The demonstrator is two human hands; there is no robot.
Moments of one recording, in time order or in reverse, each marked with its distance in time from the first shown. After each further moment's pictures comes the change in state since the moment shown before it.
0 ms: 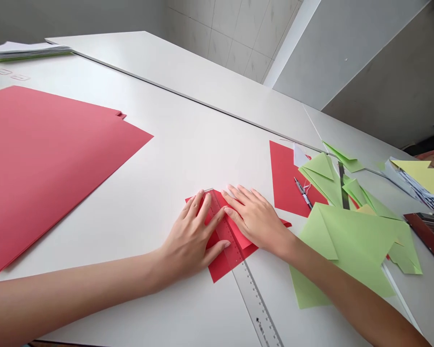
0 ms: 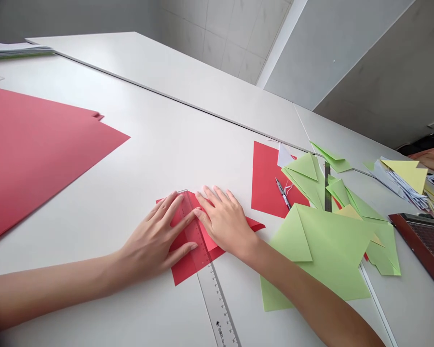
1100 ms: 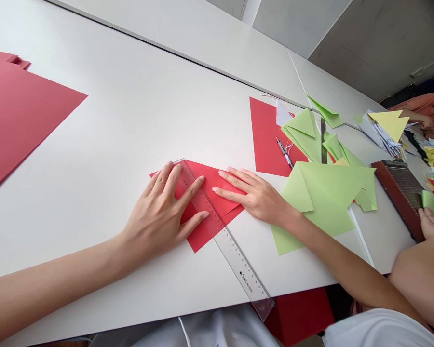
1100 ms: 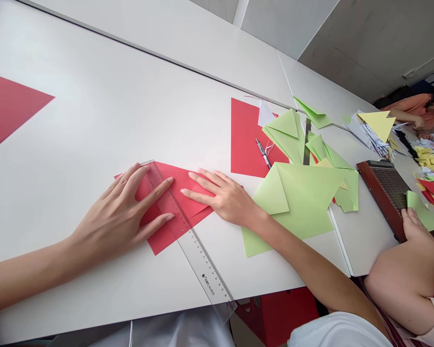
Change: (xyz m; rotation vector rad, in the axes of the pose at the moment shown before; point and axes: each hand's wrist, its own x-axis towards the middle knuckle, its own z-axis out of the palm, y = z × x) left_hand 0.008 -0.005 0.001 -0.052 -0.048 0.034; right_hand -0.059 0.049 0.007 0.010 0.013 -0.253
